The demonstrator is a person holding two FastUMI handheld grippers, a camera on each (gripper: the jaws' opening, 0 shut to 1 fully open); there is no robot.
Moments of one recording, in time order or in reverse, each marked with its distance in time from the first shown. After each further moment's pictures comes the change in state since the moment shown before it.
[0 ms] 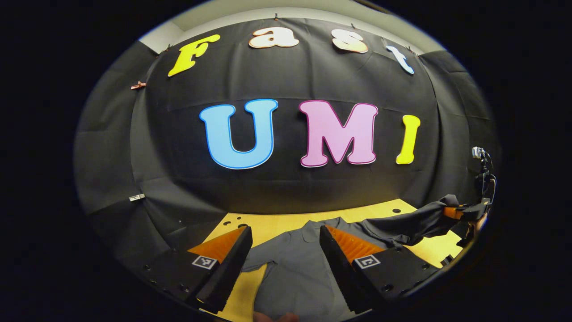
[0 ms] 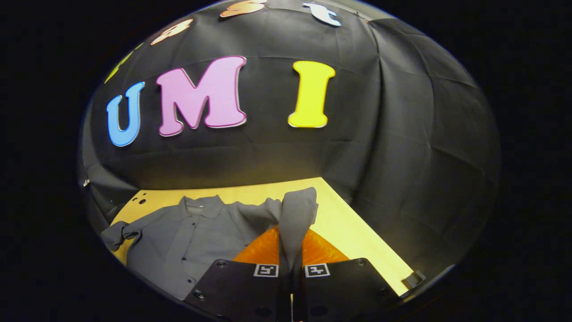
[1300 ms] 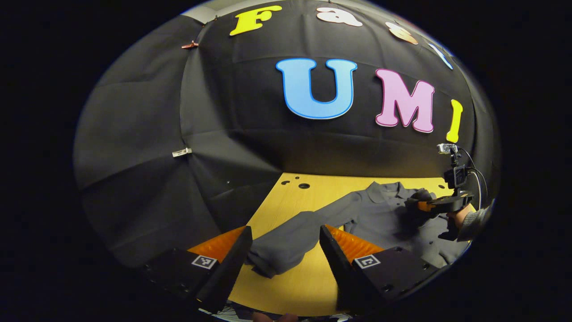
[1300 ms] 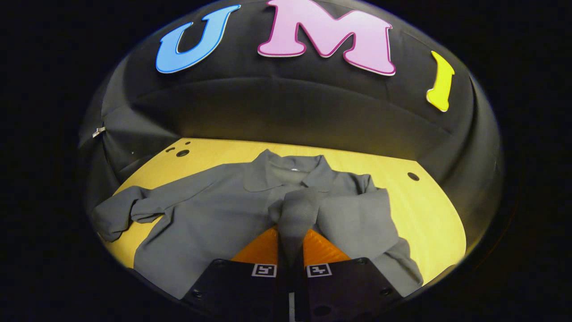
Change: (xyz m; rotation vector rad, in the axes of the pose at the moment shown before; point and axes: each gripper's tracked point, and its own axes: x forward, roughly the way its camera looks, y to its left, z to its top) left arm -0.016 0.214 -0.148 -0.072 0.210 0.207; right arm 0.108 0.301 -0.155 -0.194 0.265 0.230
